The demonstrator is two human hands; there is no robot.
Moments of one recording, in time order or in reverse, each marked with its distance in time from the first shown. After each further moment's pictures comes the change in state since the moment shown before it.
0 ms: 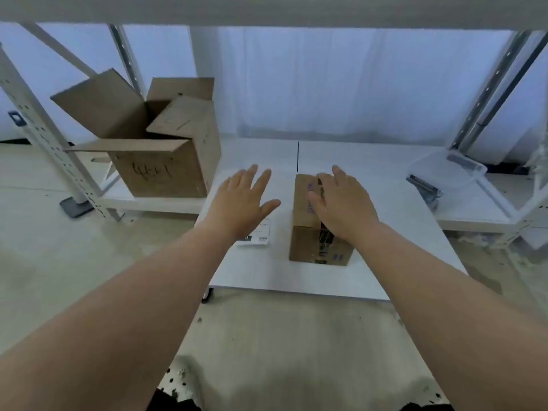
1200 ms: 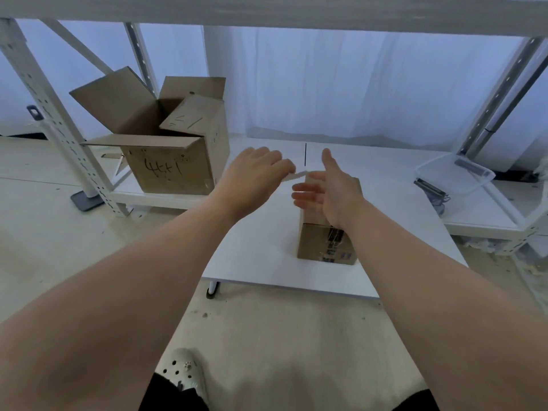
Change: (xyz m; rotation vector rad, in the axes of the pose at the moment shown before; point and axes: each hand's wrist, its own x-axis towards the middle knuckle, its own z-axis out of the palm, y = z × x) left_hand 0.009 -0.008 -0.035 0.066 0.468 0.443; right_hand 0.016 -0.046 -0.008 1.529 -0.137 0.554
